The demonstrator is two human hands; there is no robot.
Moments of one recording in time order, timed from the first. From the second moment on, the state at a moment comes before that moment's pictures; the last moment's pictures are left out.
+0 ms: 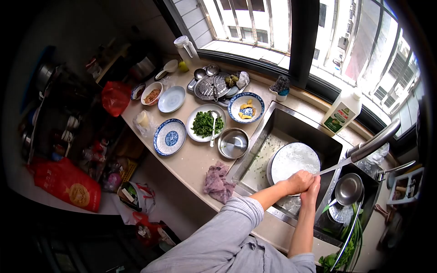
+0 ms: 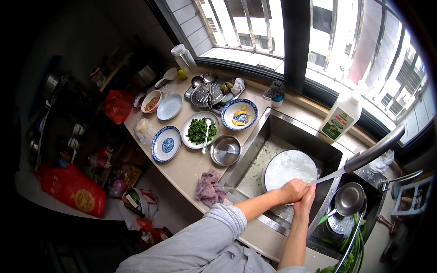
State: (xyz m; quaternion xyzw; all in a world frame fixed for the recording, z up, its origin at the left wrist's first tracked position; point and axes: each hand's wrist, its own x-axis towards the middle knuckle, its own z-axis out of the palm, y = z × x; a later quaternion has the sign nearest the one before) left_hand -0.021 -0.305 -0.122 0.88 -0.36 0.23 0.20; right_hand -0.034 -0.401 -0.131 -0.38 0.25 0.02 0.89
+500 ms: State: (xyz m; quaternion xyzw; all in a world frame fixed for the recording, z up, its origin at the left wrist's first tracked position) left_hand 0.022 -0.334 -0.175 0.49 0.07 -0.16 0.85; right_hand -0.050 -0.366 -0.084 -0.78 0.05 -0.12 0.61
